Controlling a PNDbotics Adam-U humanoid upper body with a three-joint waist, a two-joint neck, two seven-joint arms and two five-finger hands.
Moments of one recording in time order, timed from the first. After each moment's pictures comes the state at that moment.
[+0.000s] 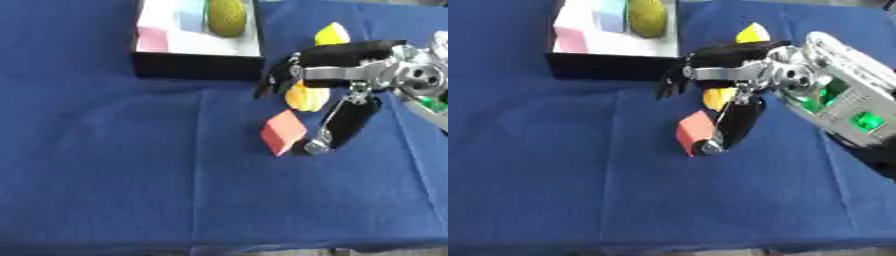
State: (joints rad) left arm -0.32 0.67 0.11 -1.76 0.34 0.10 0.58; right arm -0.86 -0.80 0.65 -1.97 0.33 0.33 0.72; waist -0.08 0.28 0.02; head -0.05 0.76
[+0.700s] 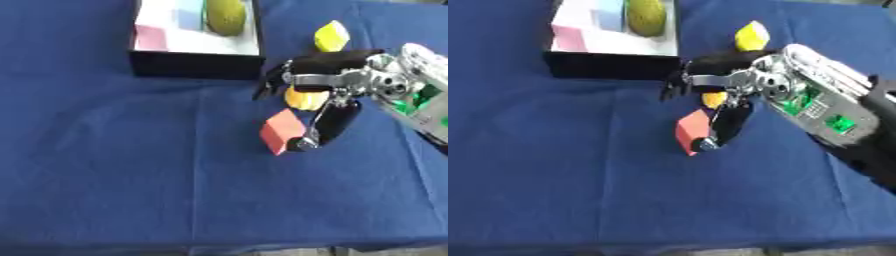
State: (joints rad) left arm -0.32 0.66 0.11 -1.77 0.34 0.10 0.58; right arm -0.84 -0.76 0.68 -1.86 0.39 0.27 0.71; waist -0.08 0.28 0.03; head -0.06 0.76
